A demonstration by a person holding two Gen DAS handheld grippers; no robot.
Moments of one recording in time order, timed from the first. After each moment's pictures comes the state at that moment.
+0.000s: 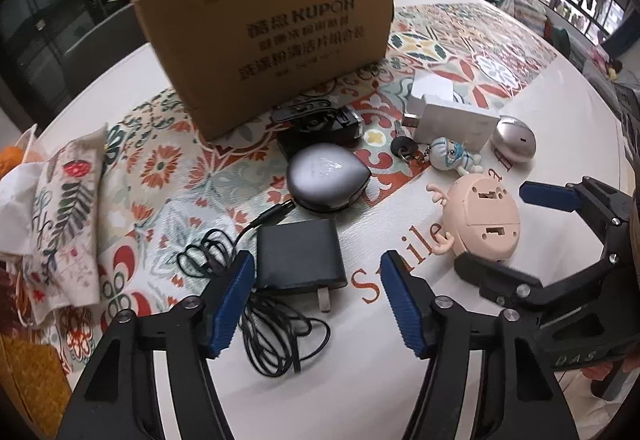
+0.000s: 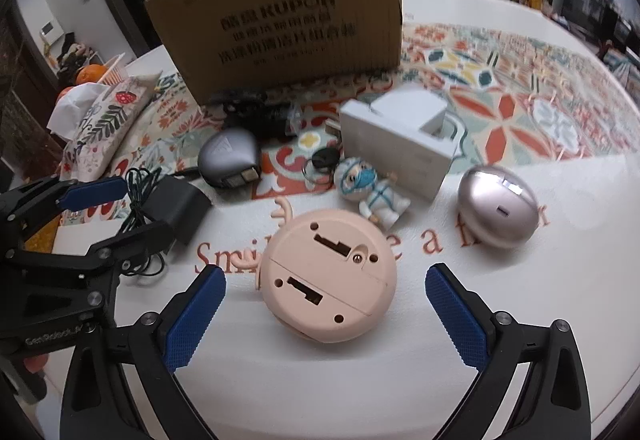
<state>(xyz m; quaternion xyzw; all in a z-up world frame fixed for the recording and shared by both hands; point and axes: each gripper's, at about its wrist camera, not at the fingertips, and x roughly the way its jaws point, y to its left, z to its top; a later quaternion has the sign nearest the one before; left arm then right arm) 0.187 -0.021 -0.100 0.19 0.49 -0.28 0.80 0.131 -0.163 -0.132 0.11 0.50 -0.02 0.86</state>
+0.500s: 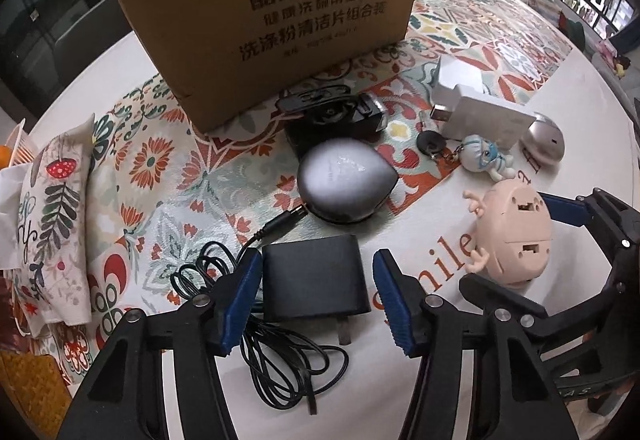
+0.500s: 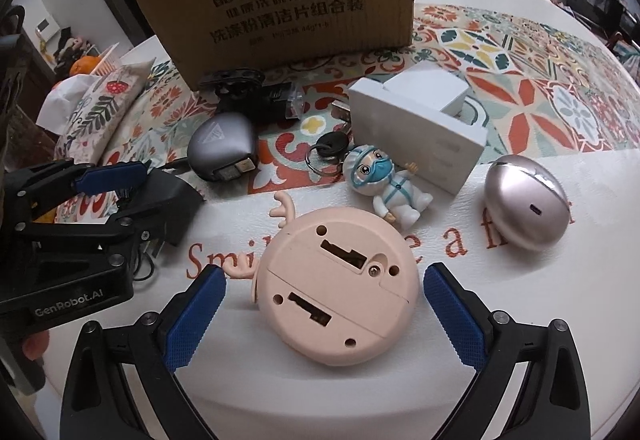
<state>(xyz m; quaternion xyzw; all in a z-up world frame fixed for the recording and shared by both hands) 0.217 -0.028 -0.120 0.20 0.53 -0.26 0.78 0.146 -0.161 -0.149 0.11 0.52 -0.02 0.84</state>
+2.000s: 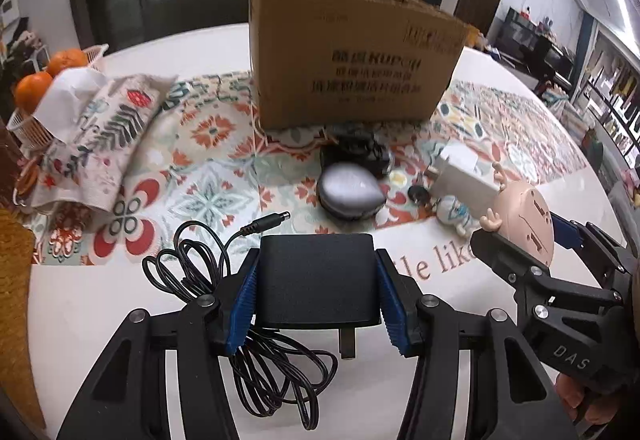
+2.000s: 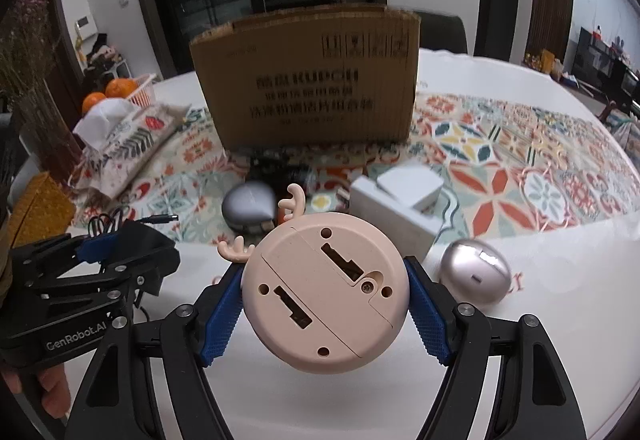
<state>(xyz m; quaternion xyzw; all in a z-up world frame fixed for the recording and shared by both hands) 0.154 0.007 -0.079 0.02 0.46 -0.17 0.87 0.122 -0.161 -0.091 0.05 0.41 0.00 0.91</state>
